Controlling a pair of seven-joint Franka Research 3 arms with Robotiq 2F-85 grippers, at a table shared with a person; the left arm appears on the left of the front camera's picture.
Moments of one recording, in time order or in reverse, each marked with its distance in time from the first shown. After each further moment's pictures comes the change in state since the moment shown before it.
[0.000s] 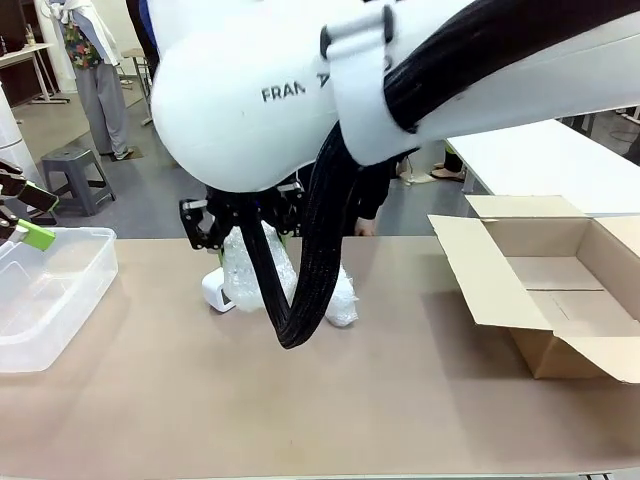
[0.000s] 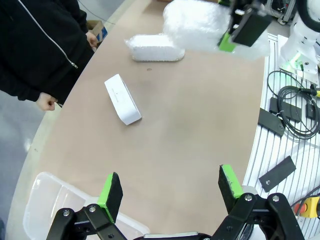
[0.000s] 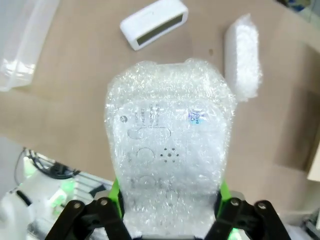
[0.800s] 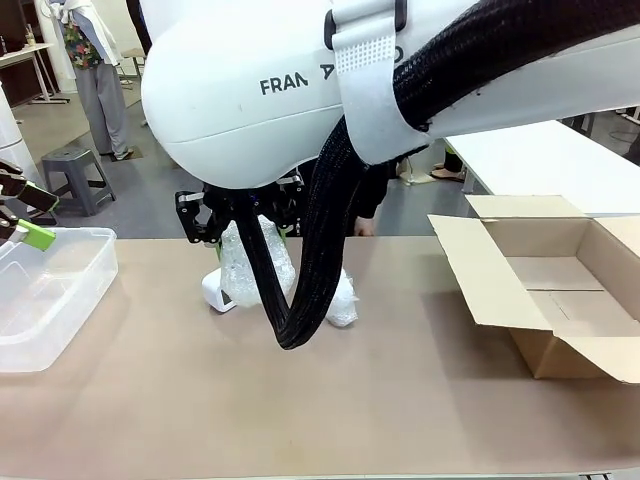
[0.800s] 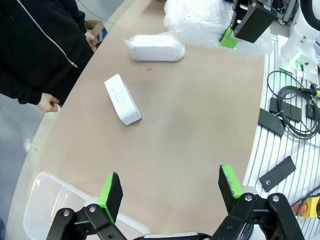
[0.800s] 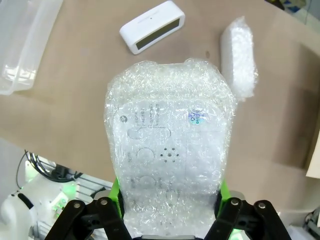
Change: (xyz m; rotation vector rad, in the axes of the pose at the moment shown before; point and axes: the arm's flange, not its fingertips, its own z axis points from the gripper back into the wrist) left arm 0.000 0.000 0.000 0.000 0.000 0.000; right arm 0.000 0.000 0.002 -0.008 -0.014 -0.014
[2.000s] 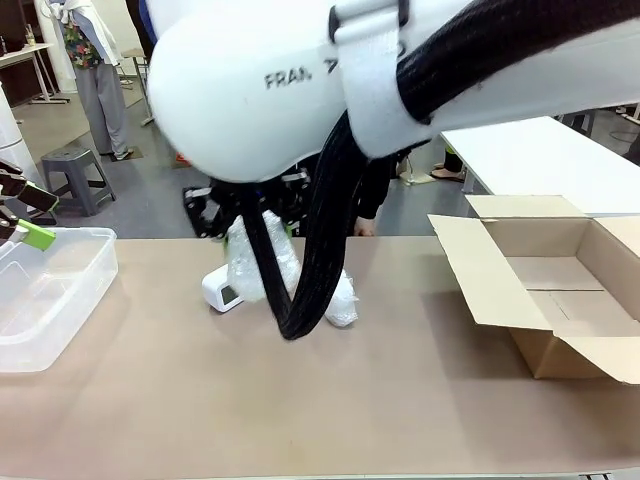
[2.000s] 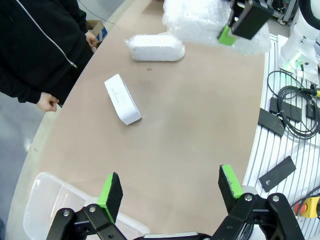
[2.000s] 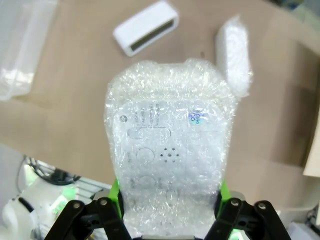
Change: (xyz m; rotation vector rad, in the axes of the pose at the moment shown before) left arm 0.000 0.000 0.000 0.000 0.000 0.000; right arm 0.009 -0.015 0.002 -0.008 0.004 -0.036
